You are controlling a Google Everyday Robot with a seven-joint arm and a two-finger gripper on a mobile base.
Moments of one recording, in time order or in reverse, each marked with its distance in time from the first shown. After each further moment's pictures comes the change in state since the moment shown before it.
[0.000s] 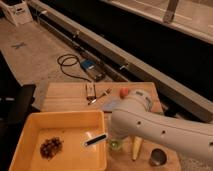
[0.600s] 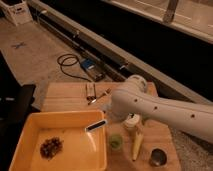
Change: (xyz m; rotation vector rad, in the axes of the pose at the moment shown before) arm 0.034 -0.056 0.021 0.020 -0.077 -0.025
